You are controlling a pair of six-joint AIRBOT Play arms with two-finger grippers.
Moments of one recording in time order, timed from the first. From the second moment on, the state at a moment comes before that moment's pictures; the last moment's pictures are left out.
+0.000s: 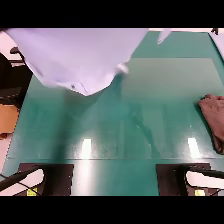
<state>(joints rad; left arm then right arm) 0.23 -1.14 2.03 0.96 -1.48 -1.23 -0.06 -1.34 1.92 -0.71 1.05 1.36</state>
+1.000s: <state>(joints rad) -0.17 -1.40 1.40 0.93 -1.11 -1.01 -0.19 -0.85 0.78 -0.90 0.82 1.25</state>
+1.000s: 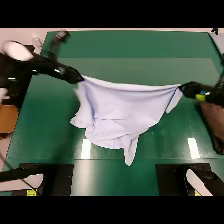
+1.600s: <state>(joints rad) -0.16 -1.56 1.46 0.93 -1.01 -1.11 -0.28 -1.25 0.97 -0.88 0.89 1.17</state>
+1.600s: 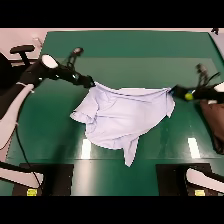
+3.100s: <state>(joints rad) -0.12 -0.82 0.32 0.63 -0.87 -1.47 -0.39 -1.16 1.15 -0.89 0.94 1.16</state>
